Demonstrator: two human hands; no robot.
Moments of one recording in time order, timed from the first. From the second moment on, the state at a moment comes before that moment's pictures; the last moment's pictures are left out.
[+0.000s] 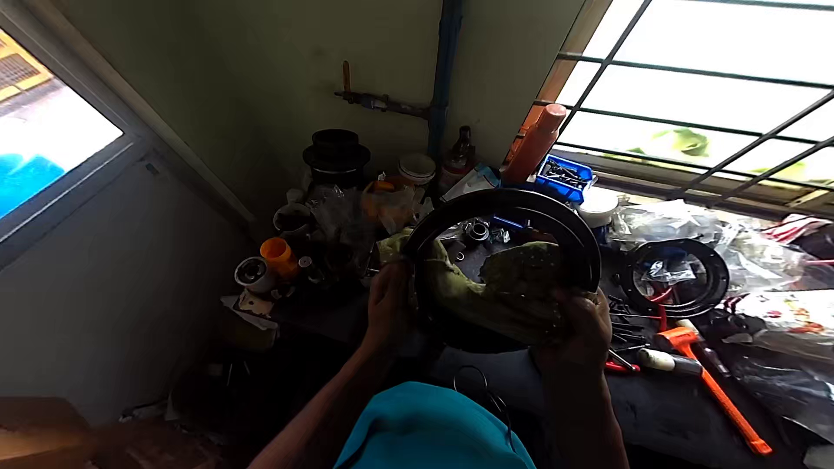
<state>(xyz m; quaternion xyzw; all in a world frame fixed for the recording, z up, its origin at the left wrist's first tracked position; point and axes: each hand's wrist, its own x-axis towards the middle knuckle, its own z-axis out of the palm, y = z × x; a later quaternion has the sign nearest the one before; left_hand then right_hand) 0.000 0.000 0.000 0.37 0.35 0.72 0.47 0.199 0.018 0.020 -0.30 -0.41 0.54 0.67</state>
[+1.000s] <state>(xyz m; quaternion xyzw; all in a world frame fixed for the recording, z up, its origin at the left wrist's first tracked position) 0.014 -0.047 -0.054 0.22 0.47 0.47 0.71 0.183 -0.013 -0.005 -0.33 -0.05 0.67 0.66</state>
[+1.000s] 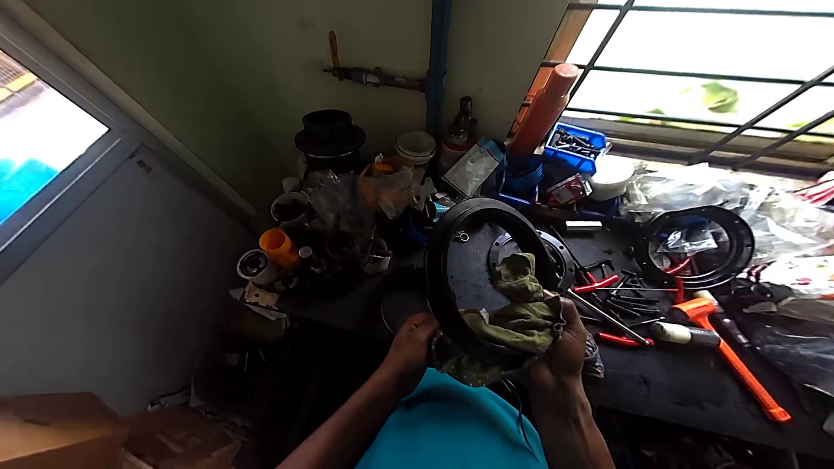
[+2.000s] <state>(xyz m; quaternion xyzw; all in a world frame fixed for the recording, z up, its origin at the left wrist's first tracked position) -0.002 -0.048 -0.051 0.30 0.40 0.64 0.58 0.200 -0.028 -0.023 -0.39 -0.09 0.66 0.64</state>
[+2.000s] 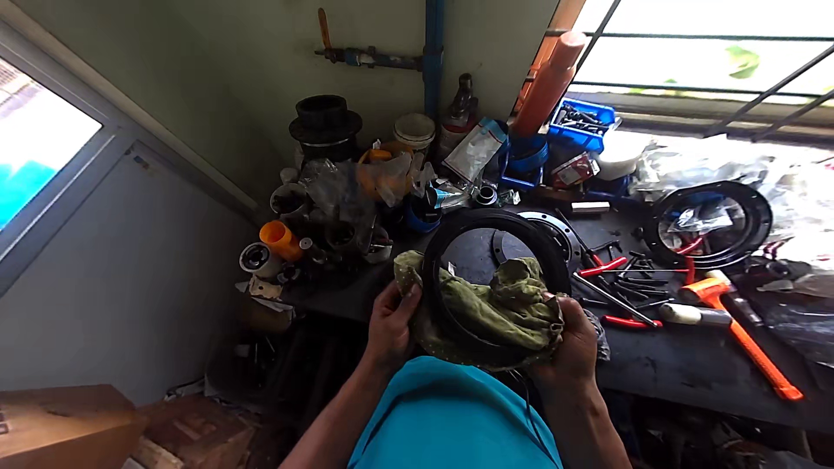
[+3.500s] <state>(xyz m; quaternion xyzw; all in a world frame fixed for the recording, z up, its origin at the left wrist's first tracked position) -0.007 -0.011 -0.067 0.39 0.40 0.65 0.52 0.245 0.011 0.033 -0.41 -0.55 0.53 0.50</state>
